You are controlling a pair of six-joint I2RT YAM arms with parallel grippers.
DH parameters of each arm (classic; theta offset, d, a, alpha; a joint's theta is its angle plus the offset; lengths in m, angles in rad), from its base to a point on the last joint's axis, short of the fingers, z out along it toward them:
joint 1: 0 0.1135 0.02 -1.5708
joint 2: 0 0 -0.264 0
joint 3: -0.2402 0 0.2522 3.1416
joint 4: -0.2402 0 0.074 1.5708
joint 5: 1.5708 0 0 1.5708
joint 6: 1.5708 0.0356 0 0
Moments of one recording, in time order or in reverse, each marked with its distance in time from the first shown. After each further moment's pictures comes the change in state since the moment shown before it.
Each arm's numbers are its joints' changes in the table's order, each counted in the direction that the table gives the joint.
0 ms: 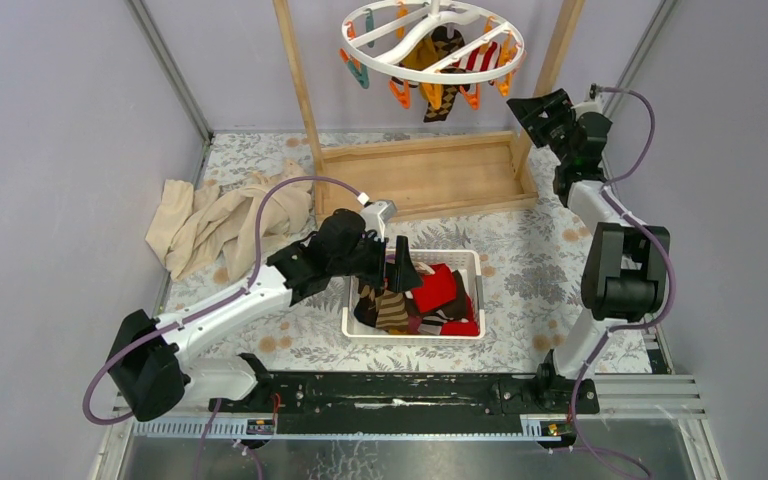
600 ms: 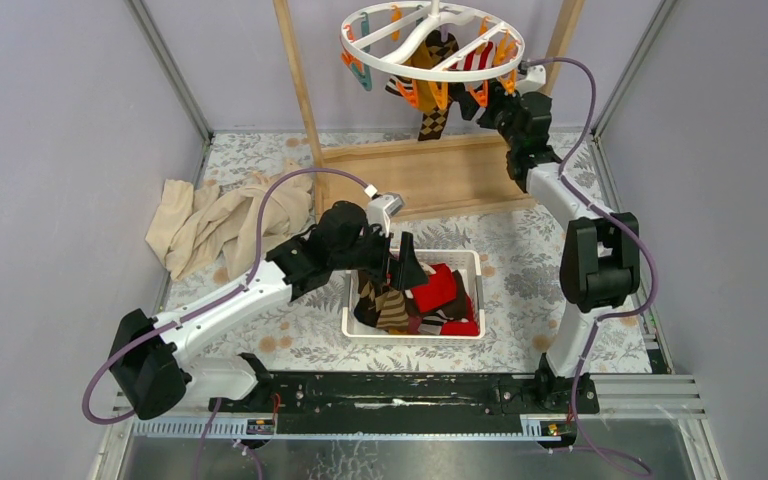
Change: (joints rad) left arm 0.000 0.013 -0.063 0.003 0.064 0.059; right arm 0.237 0.104 -0.230 -0.113 0.222 -0.457
